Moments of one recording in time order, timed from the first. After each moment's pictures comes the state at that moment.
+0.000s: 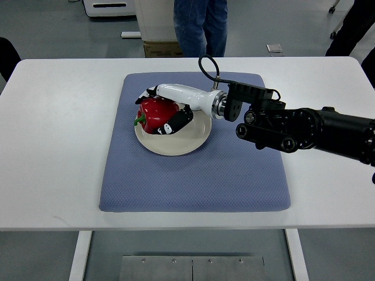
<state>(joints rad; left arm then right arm) -0.04 0.00 -0.22 -0.22 0.01 0.07 -0.06 1.36 0.00 -0.24 0.84 -0.79 -0.09 0.32</state>
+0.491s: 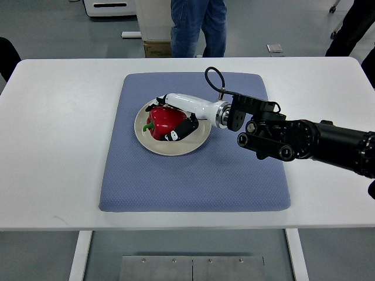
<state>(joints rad) -0.04 0.00 -0.22 -0.22 0.01 0.07 -0.06 1.27 0.00 -0.24 0.79 -0.79 -0.10 0.30</state>
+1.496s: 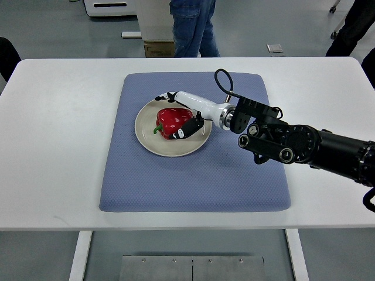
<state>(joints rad) -0.04 0.00 -0.22 -0.22 0.01 0.07 -0.06 1.22 0.00 -0.14 0.77 -0.78 -0.11 0.22</state>
